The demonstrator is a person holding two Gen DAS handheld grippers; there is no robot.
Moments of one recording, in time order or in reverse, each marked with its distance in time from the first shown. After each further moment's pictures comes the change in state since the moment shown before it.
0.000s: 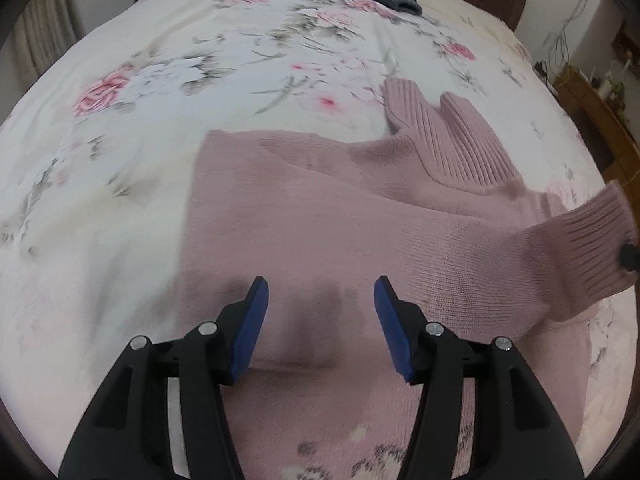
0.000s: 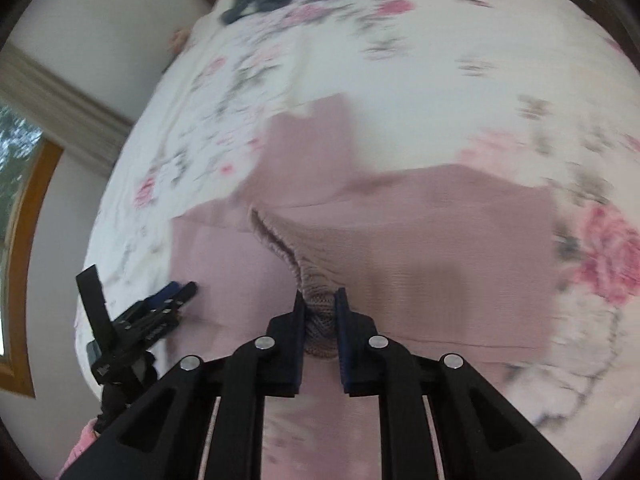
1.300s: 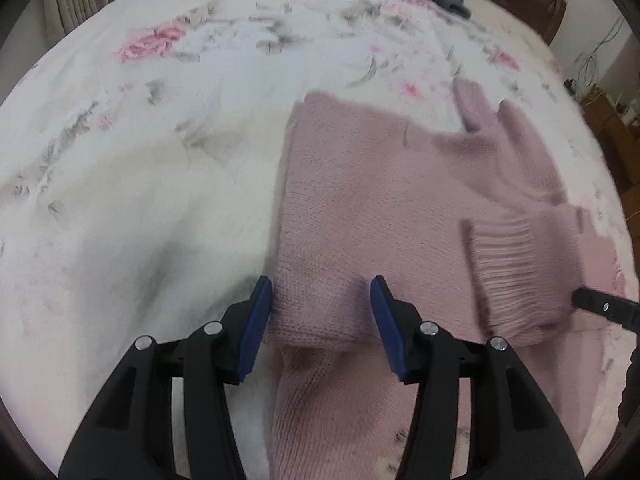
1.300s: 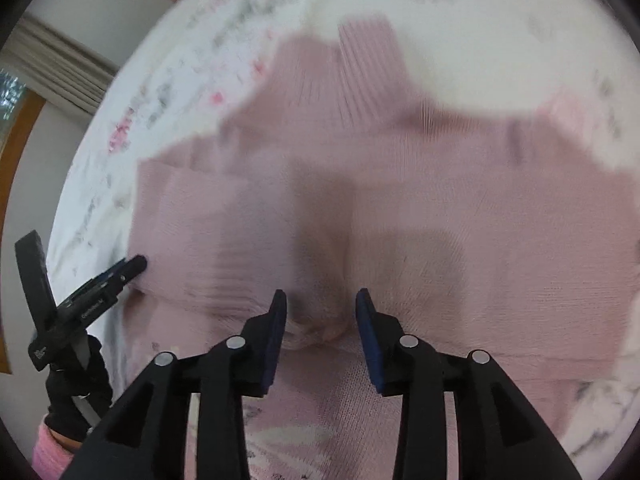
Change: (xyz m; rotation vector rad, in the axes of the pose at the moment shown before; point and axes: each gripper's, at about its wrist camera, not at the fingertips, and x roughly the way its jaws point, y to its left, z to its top) left arm -0.002 0.069 -0.010 -0.112 0.026 0.020; right arm 0.086 0.060 -0.022 -0.123 0.079 -0.076
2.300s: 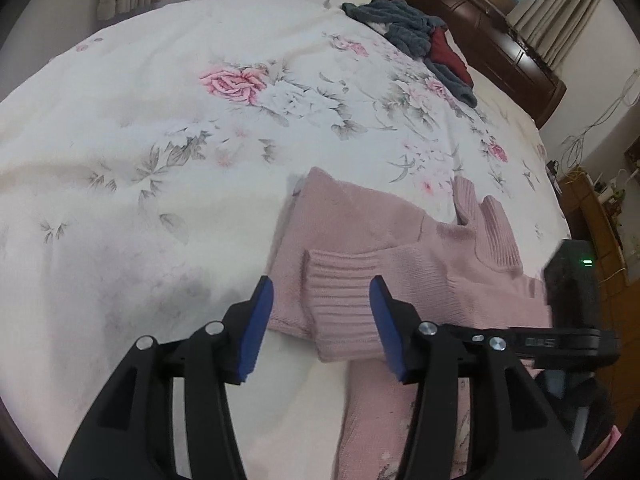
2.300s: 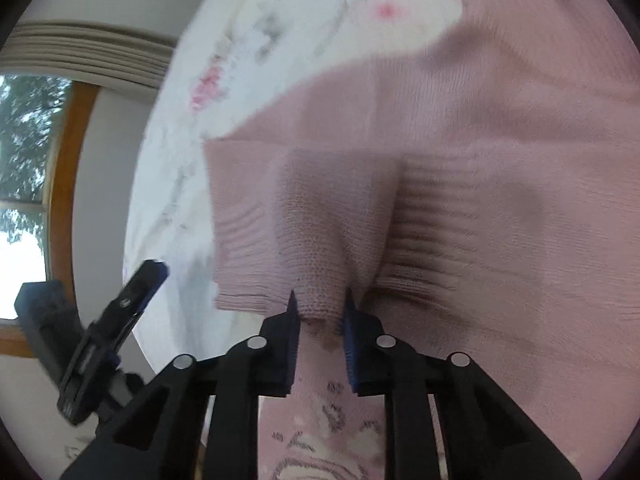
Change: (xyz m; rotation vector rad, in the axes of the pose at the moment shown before) left arm -0.079 0.078 0.003 -0.179 -0.160 -0.112; right arm 0.068 0.114 0.013 0.025 0.183 0.369
